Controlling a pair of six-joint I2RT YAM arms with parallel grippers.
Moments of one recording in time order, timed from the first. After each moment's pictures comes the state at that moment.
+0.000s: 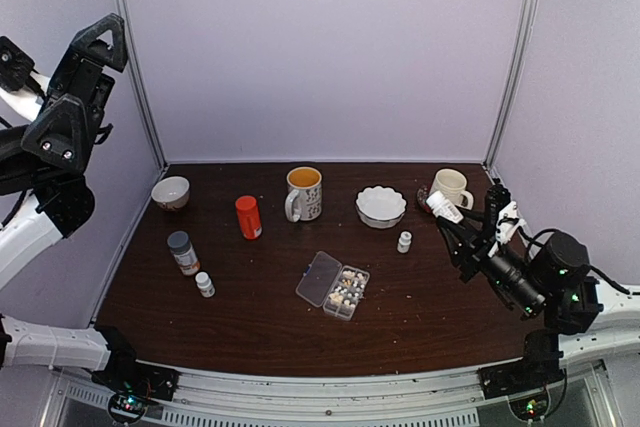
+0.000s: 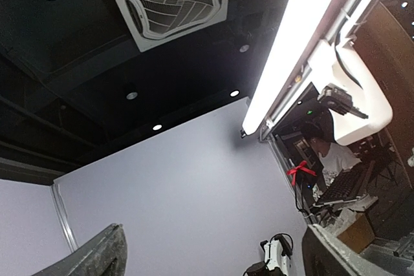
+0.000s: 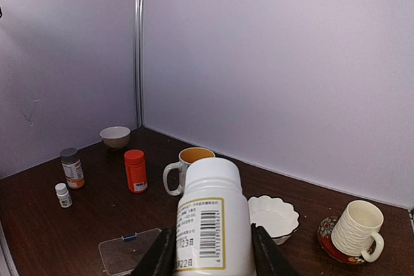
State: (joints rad) left arm -0.63 0.97 1.07 1.16 0.85 -0.62; right arm 1.19 0.57 0.39 0.32 0.59 -0.10
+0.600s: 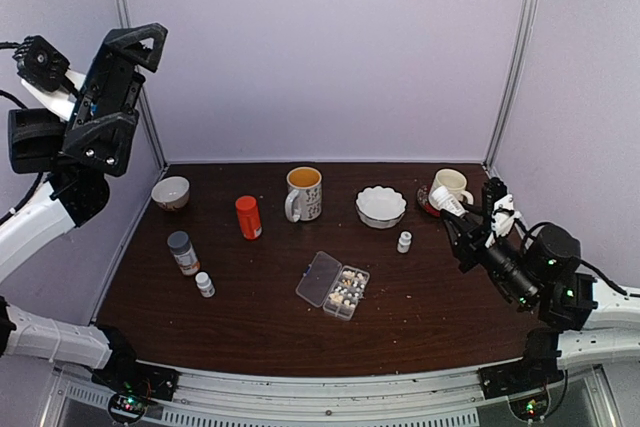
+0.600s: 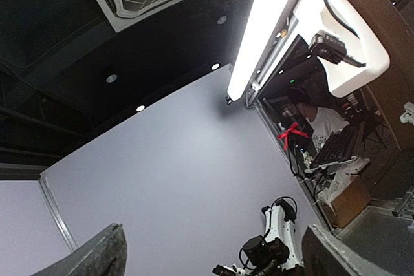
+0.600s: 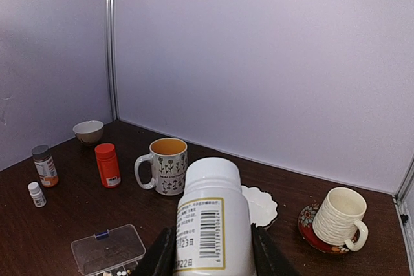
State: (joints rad) left arm -0.66 1.09 1.15 1.10 1.03 -0.46; right arm 1.05 0.60 0.38 0.30 0.55 -0.07
